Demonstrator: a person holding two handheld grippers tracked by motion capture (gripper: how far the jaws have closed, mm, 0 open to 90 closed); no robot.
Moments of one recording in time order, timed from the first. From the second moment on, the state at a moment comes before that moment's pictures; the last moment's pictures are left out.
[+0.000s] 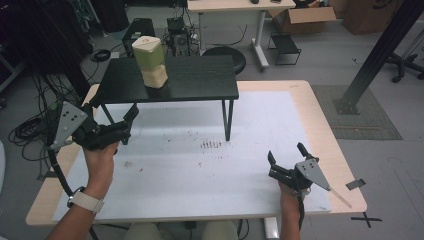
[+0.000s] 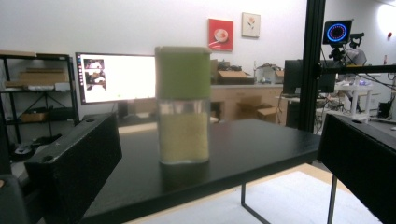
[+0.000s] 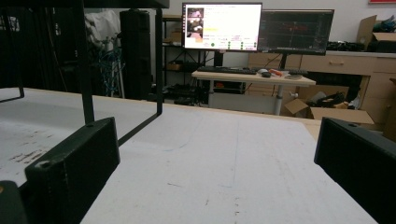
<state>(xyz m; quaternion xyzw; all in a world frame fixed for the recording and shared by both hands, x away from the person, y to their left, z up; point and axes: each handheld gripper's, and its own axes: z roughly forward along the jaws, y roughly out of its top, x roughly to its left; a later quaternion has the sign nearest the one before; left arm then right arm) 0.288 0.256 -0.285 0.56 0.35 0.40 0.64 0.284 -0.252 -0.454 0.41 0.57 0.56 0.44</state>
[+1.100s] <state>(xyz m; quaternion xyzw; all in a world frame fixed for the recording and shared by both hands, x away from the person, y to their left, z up) 0.273 0.305 -0.370 0.56 0.39 0.40 0.61 0.285 -0.251 -0.454 0.41 0.57 0.56 0.44</state>
